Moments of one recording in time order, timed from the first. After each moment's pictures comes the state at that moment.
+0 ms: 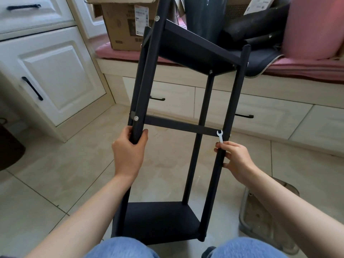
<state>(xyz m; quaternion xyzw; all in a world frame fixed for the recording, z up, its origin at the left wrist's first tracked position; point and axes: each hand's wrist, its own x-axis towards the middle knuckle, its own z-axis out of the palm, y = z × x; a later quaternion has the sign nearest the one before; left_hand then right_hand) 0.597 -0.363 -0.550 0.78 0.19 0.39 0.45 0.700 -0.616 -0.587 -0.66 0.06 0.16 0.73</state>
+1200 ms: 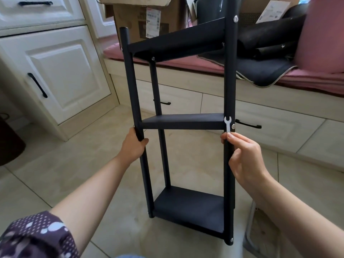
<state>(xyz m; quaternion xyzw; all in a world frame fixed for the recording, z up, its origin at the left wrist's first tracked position) 0.659 -0.299 -0.568 0.85 0.29 0.09 0.43 0.688 -0.585 -0.529 -0.56 0.00 0.08 0.83</state>
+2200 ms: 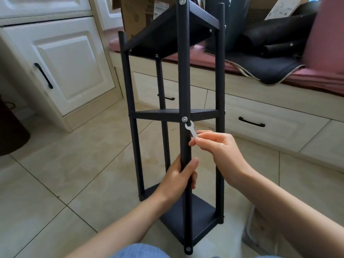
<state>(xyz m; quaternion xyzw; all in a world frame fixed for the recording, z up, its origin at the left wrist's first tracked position) 0.580 -0.426 -0.585 0.70 0.06 0.03 0.71 0.652 -0.546 -0.508 -0.71 -0.19 0.15 0.66</state>
